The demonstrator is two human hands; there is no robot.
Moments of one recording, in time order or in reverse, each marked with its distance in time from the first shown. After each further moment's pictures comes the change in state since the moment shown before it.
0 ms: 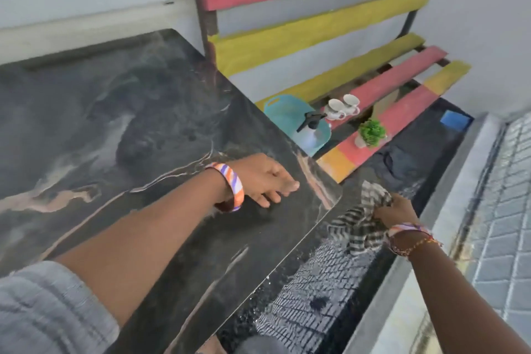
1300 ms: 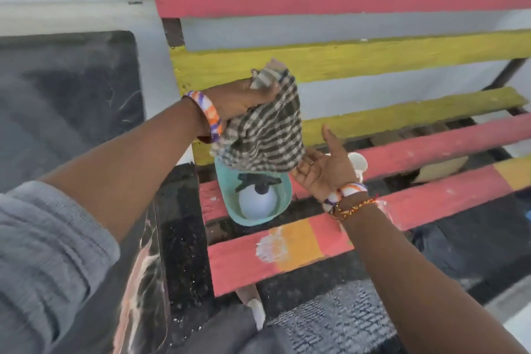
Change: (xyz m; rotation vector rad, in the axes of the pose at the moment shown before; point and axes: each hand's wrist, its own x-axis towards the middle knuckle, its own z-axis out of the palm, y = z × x) left_hand 0.242 0.171 -0.085 -0.216 0.520 0.140; right_hand 0.285 -0.167 -0.022 1.003 -1.047 0.073
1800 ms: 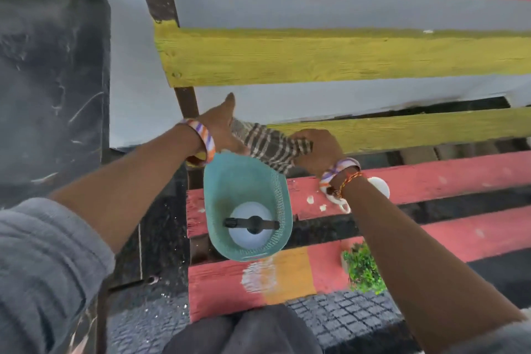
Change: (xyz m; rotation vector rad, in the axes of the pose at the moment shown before) left_hand 0.107 -0.088 -0.048 0.310 0.099 -0.400; right_hand 0.153 -0.061 0.018 -1.725 -0.023 -0.222
